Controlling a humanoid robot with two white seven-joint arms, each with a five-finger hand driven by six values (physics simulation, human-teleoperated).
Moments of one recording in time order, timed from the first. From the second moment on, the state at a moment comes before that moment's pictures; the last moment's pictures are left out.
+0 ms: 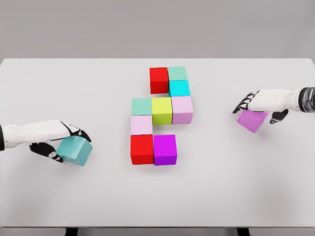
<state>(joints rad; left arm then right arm) -0.57 1.09 -0.94 -1.49 -0.03 -0.61 -0.37 -0.80 -0.88 0.84 -1.27 0.52 -0.61 0.61</state>
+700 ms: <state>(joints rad) -0.79 0.79 -0.94 -1.15 -0.02 -0.61 -0.38 -0.80 -0.88 0.83 -1.30 0.47 -0.61 0.61</state>
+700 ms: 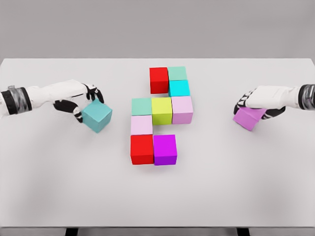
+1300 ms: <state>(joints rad) -1.02 0.45 -0.93 -0.66 -0.03 -0.61 -0.38 -0.78 -0.95 0.84 -1.61 0.42 -0.61 0.61</state>
